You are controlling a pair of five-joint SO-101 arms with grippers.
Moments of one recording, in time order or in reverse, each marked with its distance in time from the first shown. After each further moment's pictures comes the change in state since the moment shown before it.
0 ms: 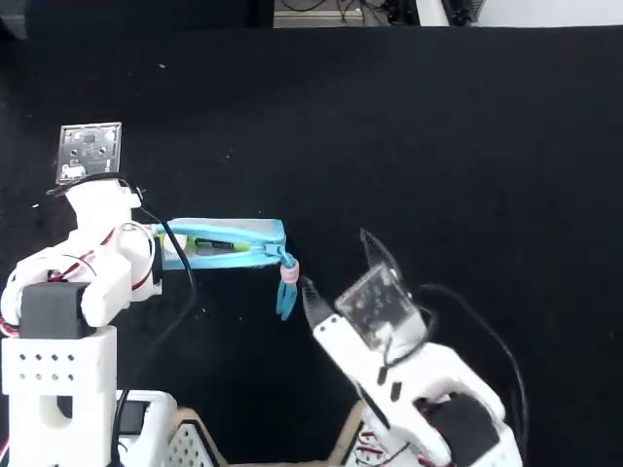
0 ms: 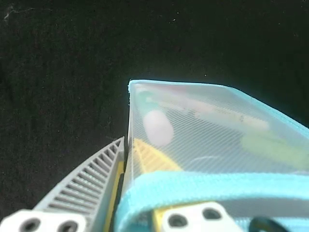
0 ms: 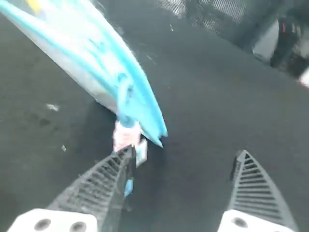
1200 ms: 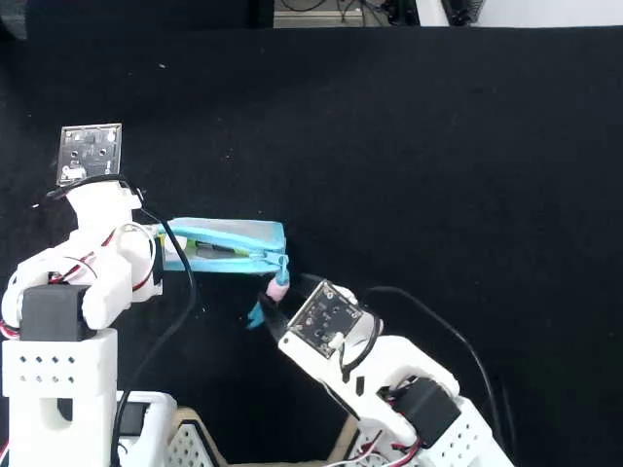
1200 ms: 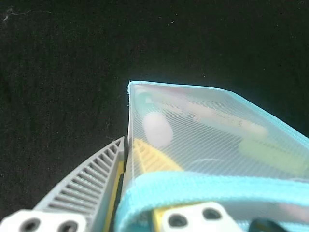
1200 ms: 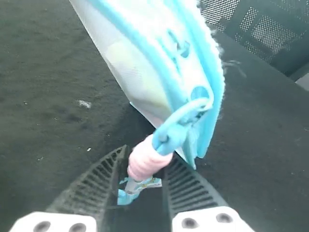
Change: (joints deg) left arm 0.0 -0.1 1.1 -1.4 0.0; right arm -8.3 -0.1 14.1 -14.9 4.1
